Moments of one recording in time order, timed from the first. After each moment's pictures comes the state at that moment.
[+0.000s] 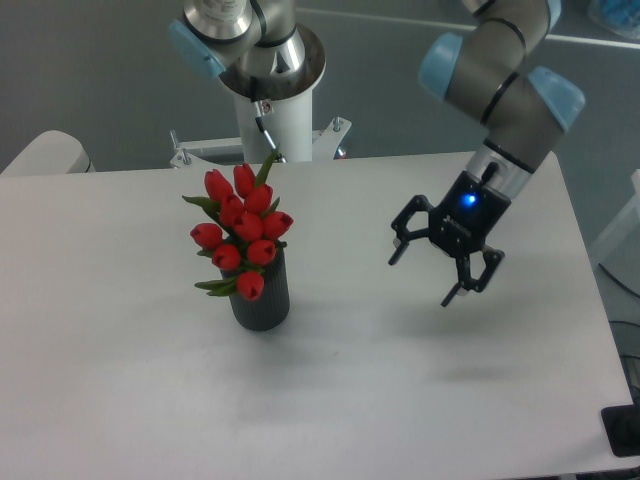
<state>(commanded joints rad) 2.78 -1.98 -1.57 -1.13 1.09 1.66</state>
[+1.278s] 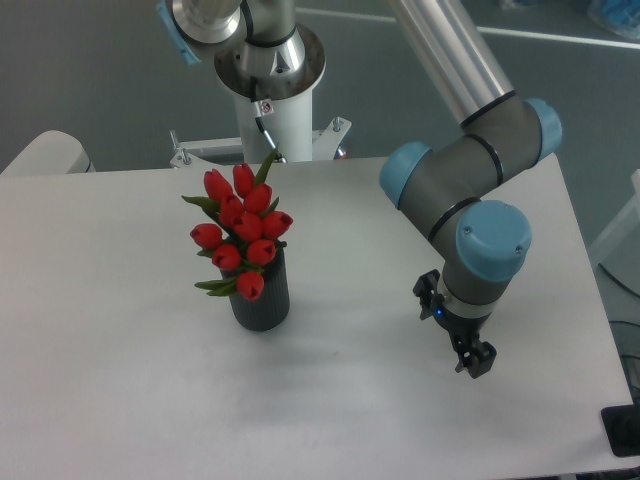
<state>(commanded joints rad) 2.57 -2.19 -1.34 -1.14 1.58 1.70</state>
